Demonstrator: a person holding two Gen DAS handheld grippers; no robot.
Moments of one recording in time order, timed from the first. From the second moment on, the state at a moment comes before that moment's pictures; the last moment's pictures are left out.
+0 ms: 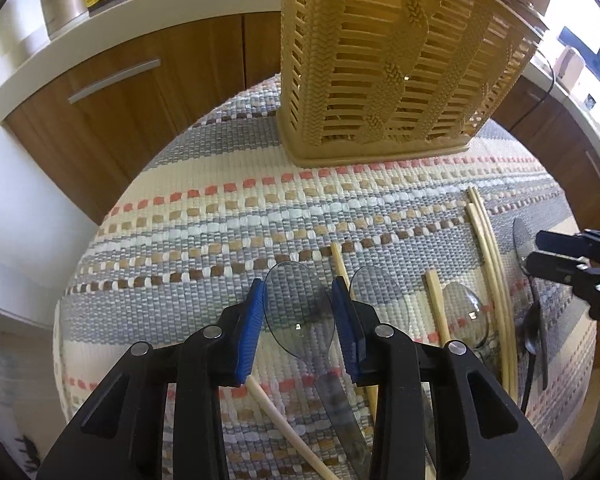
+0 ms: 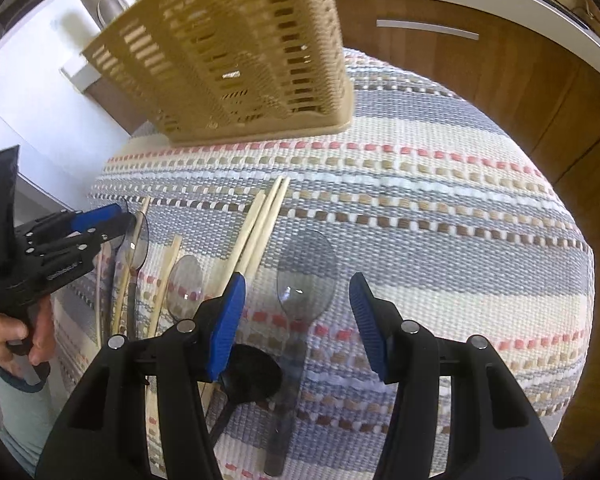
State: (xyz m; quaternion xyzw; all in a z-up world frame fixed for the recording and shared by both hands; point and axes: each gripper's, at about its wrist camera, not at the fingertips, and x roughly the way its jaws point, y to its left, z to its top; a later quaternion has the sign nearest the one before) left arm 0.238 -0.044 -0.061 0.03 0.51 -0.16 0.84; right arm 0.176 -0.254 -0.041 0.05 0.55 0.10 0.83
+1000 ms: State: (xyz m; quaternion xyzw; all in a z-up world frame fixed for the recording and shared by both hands) left arm 0.151 -0.027 0.080 -0.01 0.28 -0.24 0.93; right arm 0.098 -0.274 0.067 0.10 0.31 0.19 0.93
